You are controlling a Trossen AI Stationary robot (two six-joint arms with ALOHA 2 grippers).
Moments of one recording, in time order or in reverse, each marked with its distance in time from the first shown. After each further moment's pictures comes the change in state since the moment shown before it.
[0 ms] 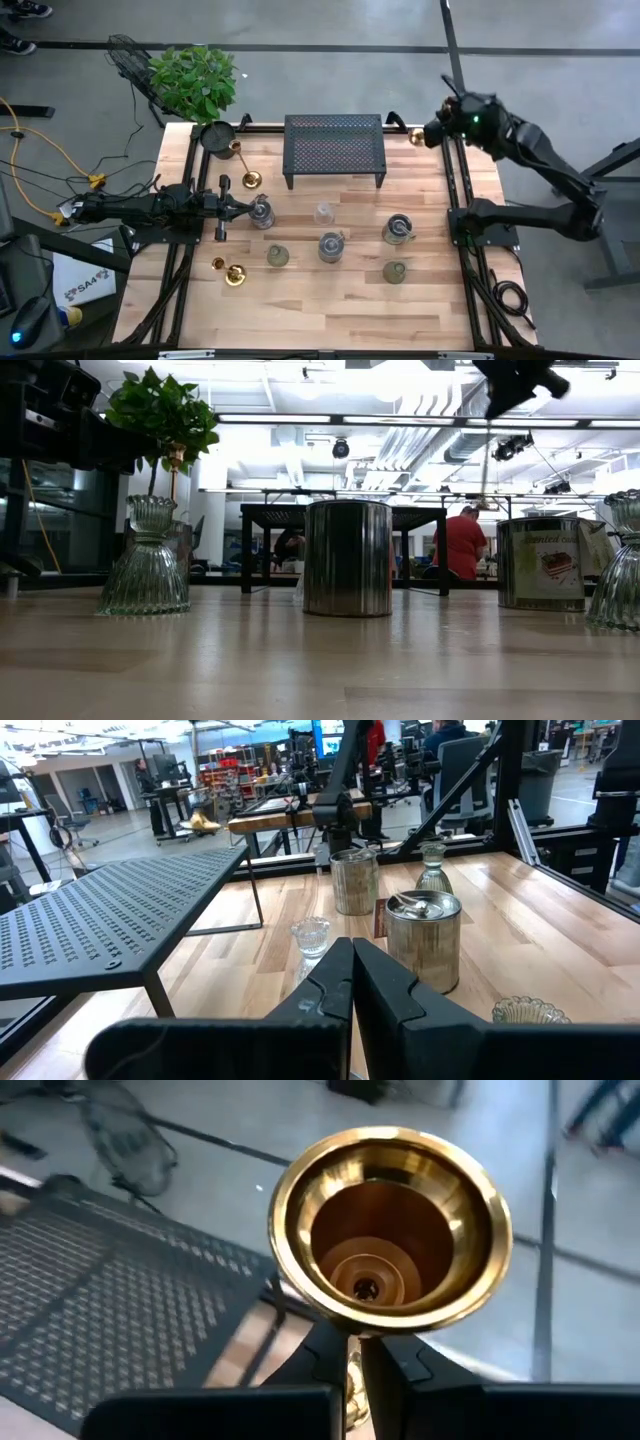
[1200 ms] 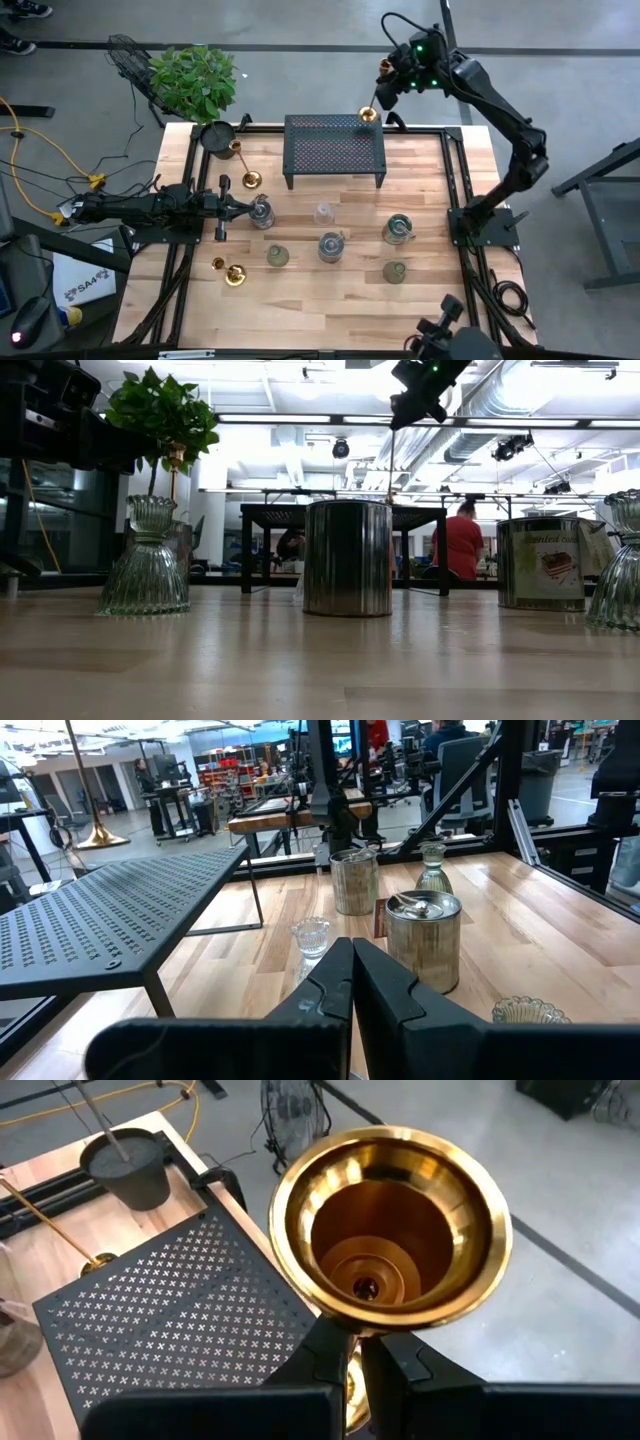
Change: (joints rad) left arm 0.000 0.000 0.000 0.000 0.000 0.000; right arm -0.191 0.651 0.556 0.058 -0.553 -0.306
